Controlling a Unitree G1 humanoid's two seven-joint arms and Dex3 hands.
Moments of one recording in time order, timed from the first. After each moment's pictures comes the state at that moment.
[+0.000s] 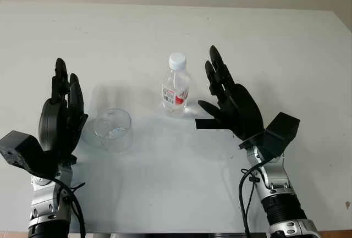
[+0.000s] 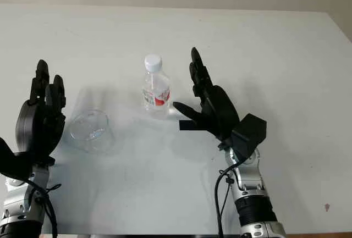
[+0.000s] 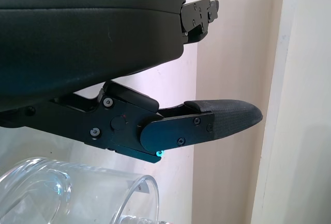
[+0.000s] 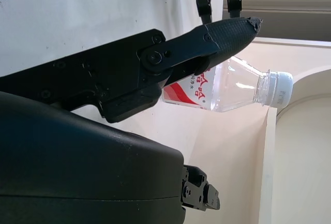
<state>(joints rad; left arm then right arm) -0.17 0.22 0.32 0.17 -0.31 -0.21 -0.25 -0.36 -0.14 -0.01 0.40 0.13 -0.36 0.41</state>
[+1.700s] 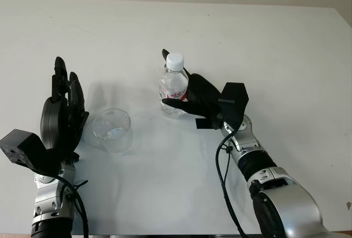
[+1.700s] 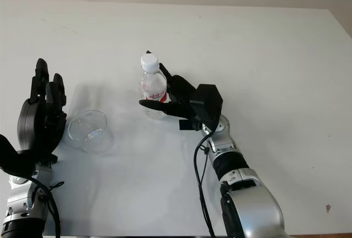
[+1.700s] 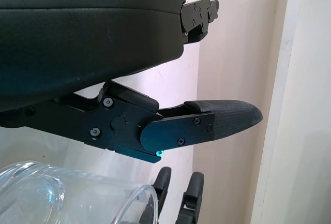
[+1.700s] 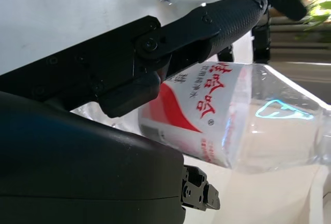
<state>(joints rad) -0.19 0.21 0.31 0.19 -0.31 -0.22 -0.21 -0.78 -0.07 0.03 0.99 0.04 -0.45 0.57</state>
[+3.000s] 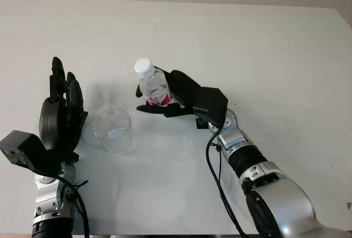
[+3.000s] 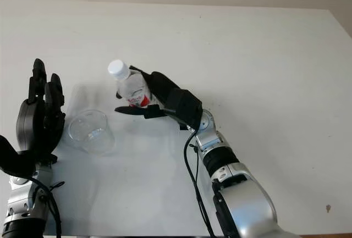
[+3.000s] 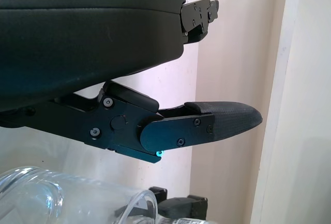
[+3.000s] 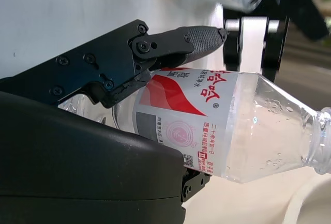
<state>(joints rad) -0.20 0.20 0.32 0.20 -0.30 -0.24 -0.21 -0.82 -0.05 0.14 0.99 -0.17 -0.54 0.29</state>
